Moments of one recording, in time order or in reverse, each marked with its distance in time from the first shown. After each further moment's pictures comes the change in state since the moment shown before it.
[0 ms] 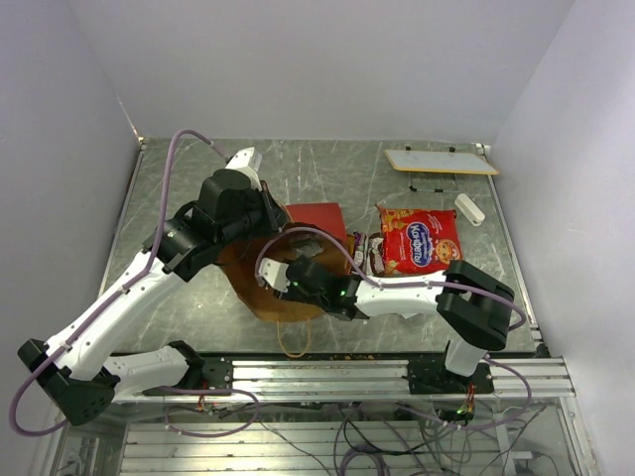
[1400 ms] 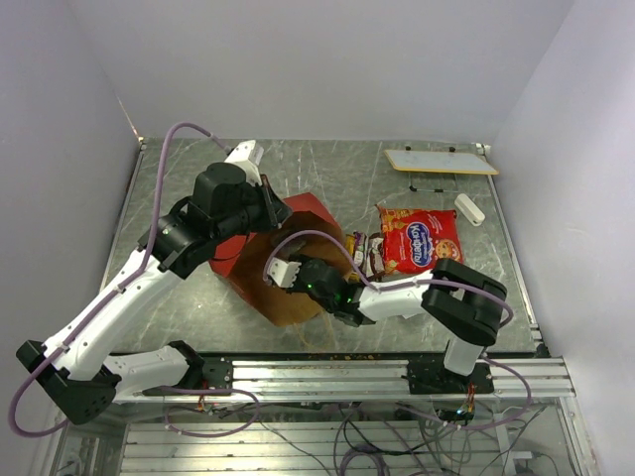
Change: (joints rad) left arm 0.003 0.007 0.047 0.006 0.049 0.050; right arm -0.036 0.022 -0.165 0.431 0.110 -0.184
